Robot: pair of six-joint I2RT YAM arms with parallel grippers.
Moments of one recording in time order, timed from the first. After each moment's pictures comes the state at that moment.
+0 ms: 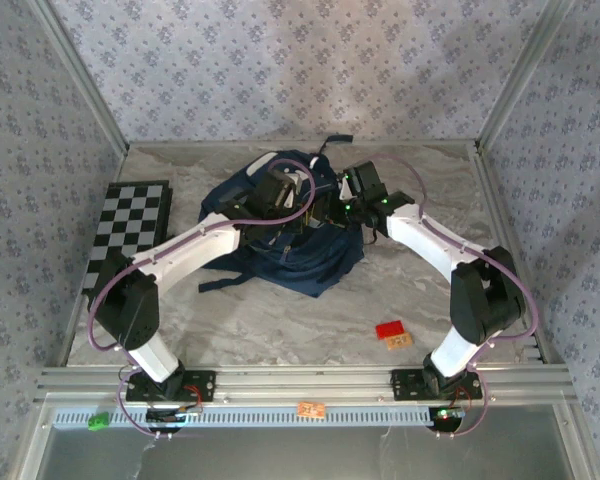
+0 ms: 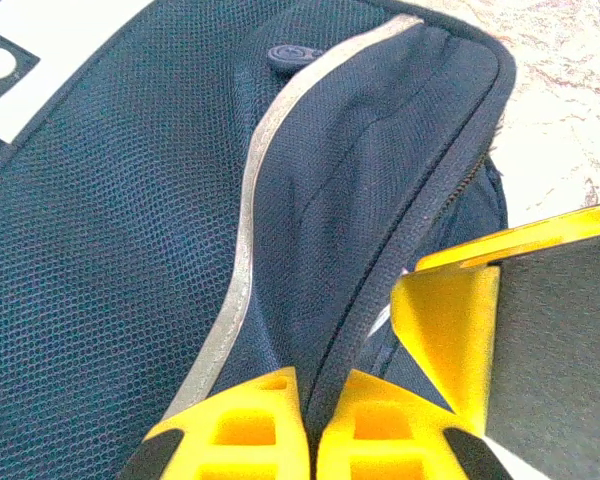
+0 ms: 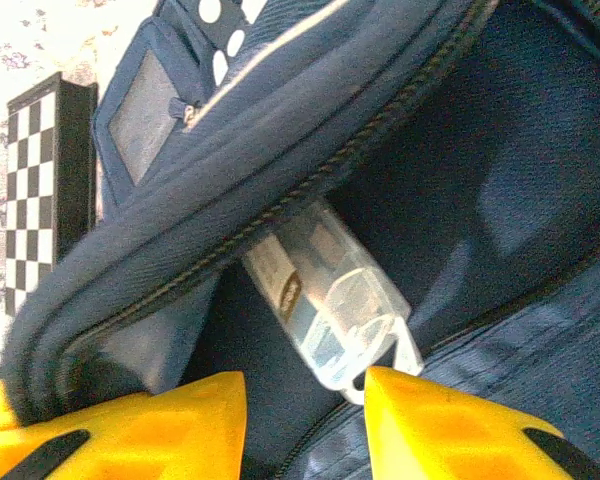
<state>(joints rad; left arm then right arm) -0.73 1.65 1.32 -0.43 0.01 -0.54 0.48 1.64 1.25 -0.41 -0.32 0.68</state>
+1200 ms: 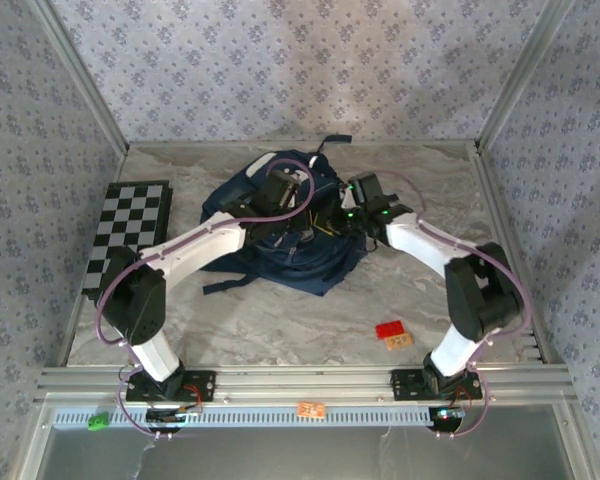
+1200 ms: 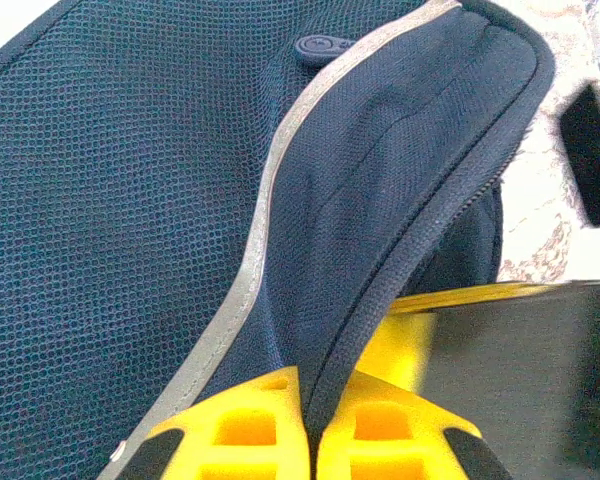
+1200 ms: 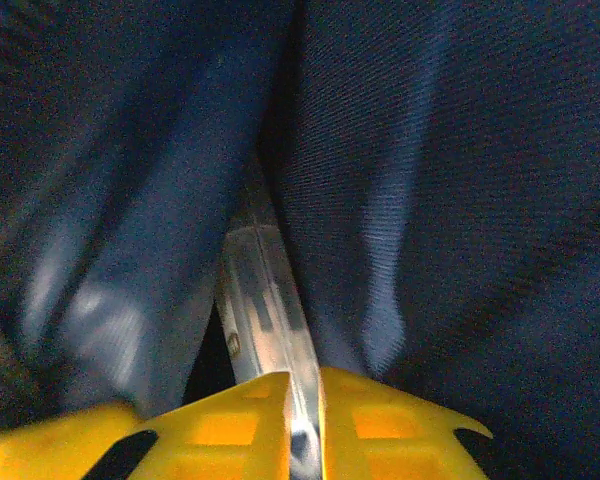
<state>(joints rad) -0.73 1.69 1.33 -0.40 0.04 -0.74 0.48 1.70 1.13 -0.21 -0.44 0.83</state>
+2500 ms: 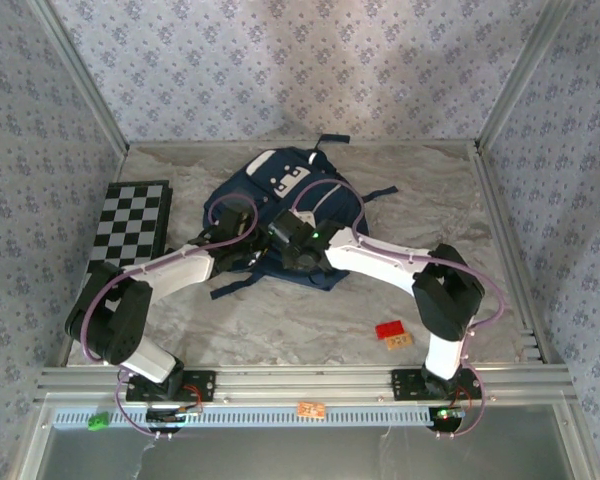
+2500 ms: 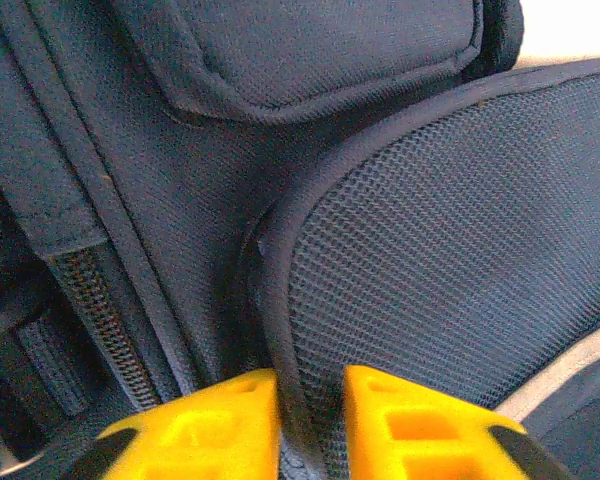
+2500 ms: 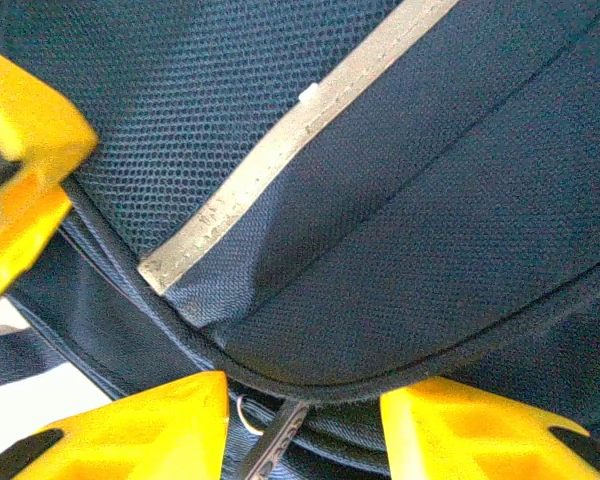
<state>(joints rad) -0.55 1.52 0.82 -0.03 0.10 -1.32 0.93 1.81 1.38 -0.71 0.28 0.74</state>
